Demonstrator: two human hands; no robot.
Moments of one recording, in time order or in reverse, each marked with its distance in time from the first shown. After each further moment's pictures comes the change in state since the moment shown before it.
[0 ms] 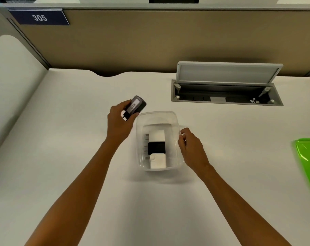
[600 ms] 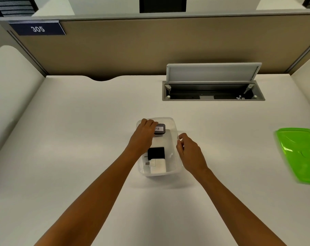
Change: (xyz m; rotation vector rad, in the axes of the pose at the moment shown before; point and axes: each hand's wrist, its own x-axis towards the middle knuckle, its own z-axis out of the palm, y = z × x) left_hand -0.058 0.035 0.069 0.571 -0.489 0.345; right_hand -0.044 0.017 -0.016 -0.110 0.005 0.023
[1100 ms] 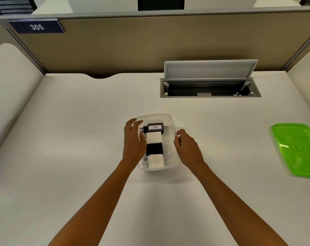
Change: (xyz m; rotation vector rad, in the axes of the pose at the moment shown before) left_hand -0.053 0.018 0.001 -0.478 0.436 -0.309; right_hand -0.004 0.004 0.002 -0.014 0.038 -0.003
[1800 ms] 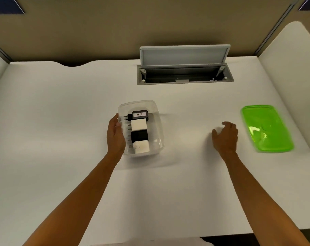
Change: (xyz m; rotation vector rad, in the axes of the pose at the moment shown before) left_hand -0.031 0.010 0.030 -0.581 -0.004 -0.474; right_hand -0.025 0.178 -0.104 -0.180 0.347 0.441
